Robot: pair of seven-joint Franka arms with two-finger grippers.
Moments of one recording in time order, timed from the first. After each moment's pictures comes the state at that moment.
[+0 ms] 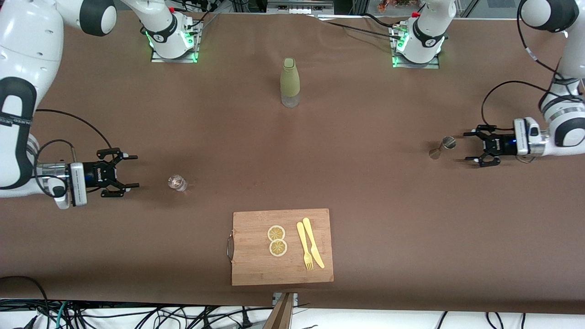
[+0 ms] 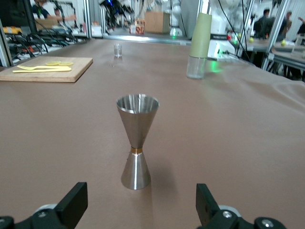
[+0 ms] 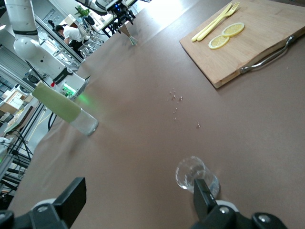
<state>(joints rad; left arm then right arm) 0.47 0.73 0.20 -1.78 -0.85 1.46 2.66 0.11 0.79 -0.53 -1.40 1.10 1.29 -1.69</state>
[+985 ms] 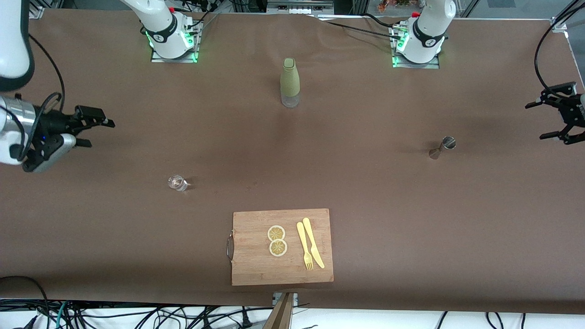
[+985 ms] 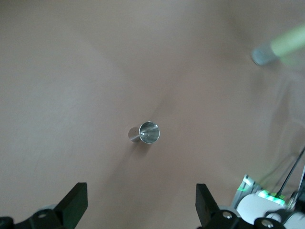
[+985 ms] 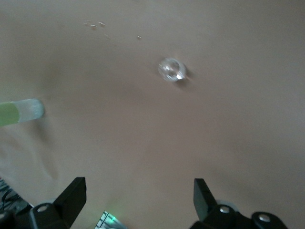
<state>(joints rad) 0.24 0.08 0.14 -1.73 -0.30 1.53 1.23 0.14 0.17 -0.22 -1.61 0.22 1.52 -0.55</state>
